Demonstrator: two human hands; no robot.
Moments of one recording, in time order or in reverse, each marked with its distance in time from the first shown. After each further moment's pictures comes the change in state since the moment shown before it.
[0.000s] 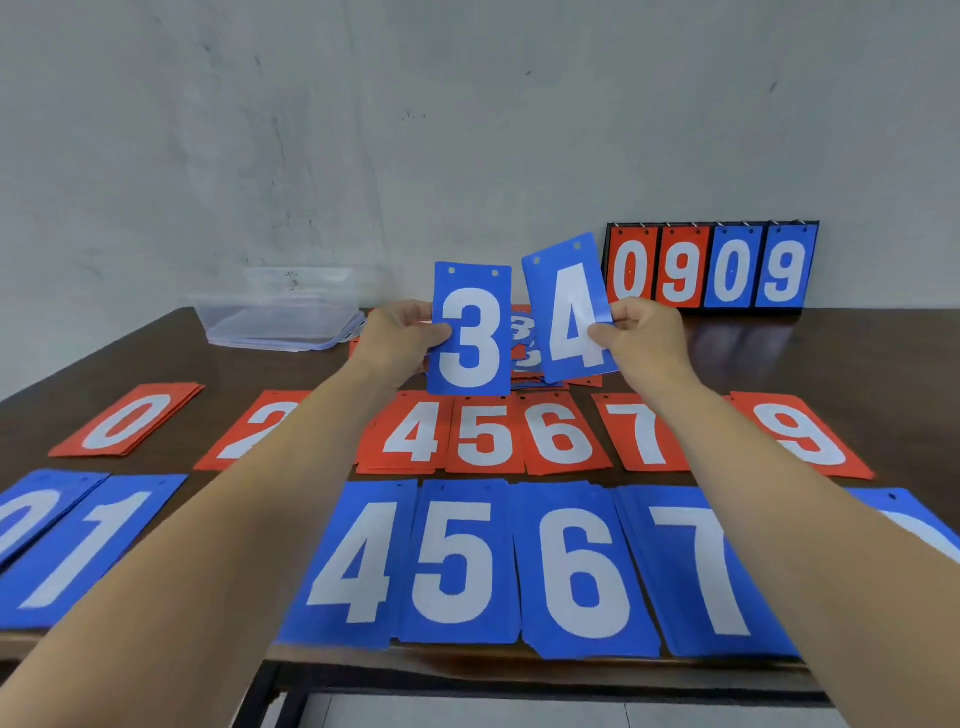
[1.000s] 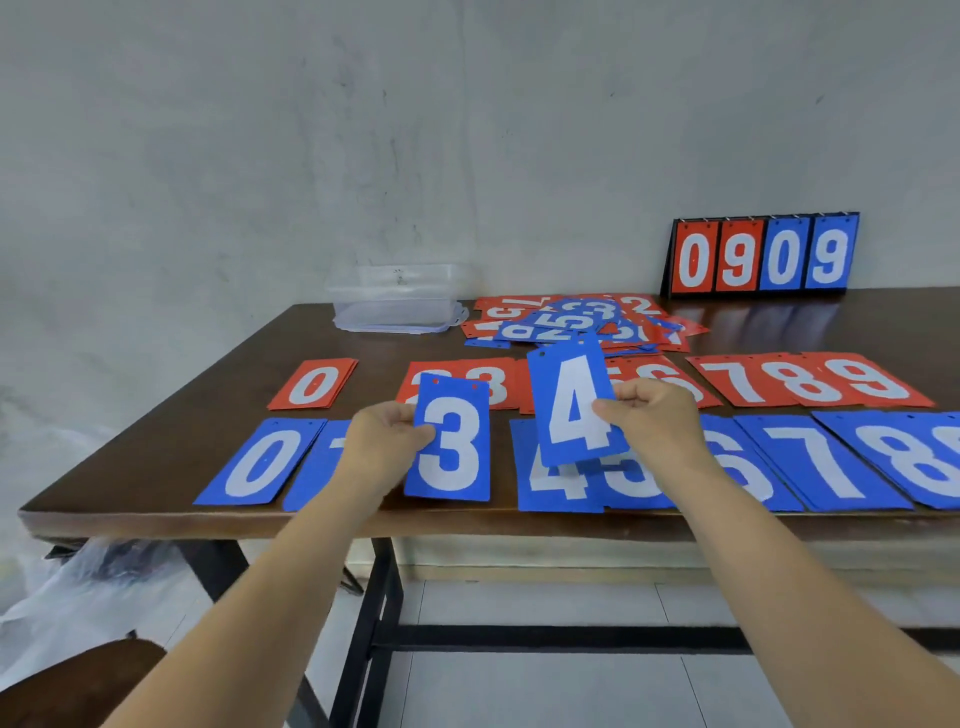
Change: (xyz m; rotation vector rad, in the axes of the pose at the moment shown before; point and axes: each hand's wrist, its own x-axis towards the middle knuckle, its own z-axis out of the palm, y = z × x) left_hand -0.160 -0.055 -0.189 0.253 0.132 -0.189; right_hand -0.200 -0.093 0.096 0.101 -0.031 0.239
